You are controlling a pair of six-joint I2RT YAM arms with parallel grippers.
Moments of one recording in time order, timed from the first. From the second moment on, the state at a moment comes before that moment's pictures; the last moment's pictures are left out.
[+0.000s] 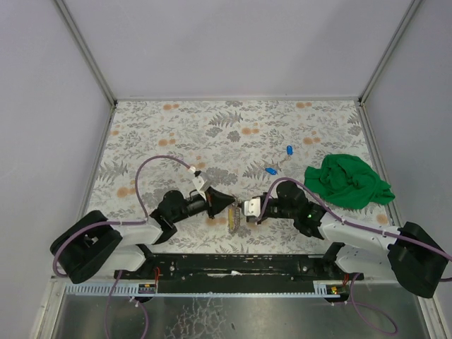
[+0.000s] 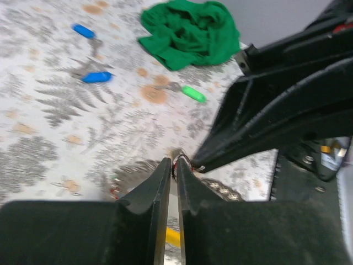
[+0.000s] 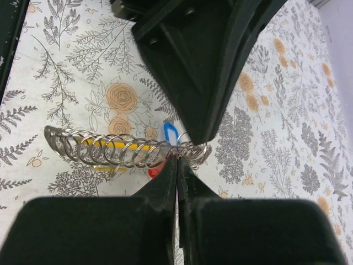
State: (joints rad) left arm -0.75 1.30 0.19 1.10 0.37 -0.35; right arm 0.87 1.10 0.41 0.31 -0.47 -0.73
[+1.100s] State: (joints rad) left arm -0.67 0.85 0.08 0.78 -0.36 -0.30; right arm 0.85 1.58 0.80 0.30 -0.13 -0.35
